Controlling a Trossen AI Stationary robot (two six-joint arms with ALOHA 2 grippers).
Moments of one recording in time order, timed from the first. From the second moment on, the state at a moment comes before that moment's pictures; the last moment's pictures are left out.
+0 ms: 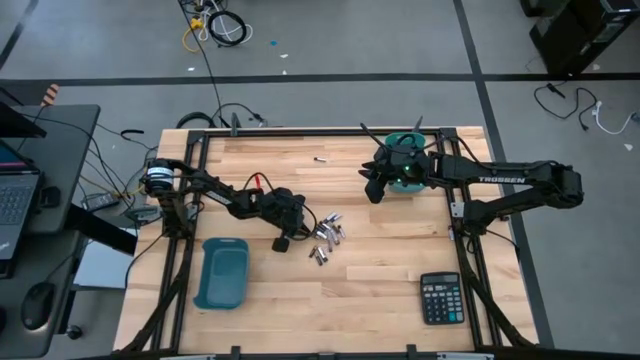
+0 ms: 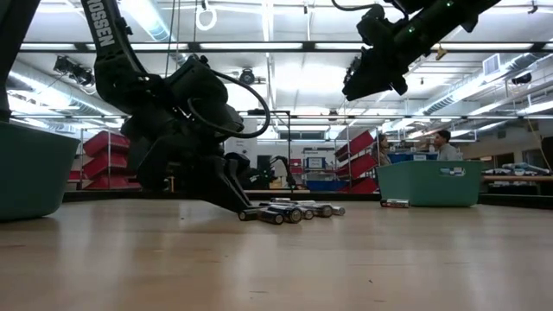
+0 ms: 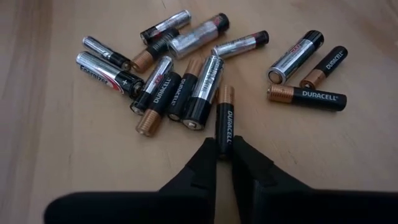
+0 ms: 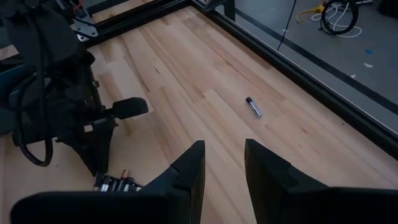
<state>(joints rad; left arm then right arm) 0.13 1.83 0.60 0.48 0.30 0.30 -0.24 1.17 0.83 -0.25 0.18 0.29</state>
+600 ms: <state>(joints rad) 0.14 1.82 0.60 0.53 0.37 0.31 -0.23 1.17 0.83 -0.25 0.18 0.28</state>
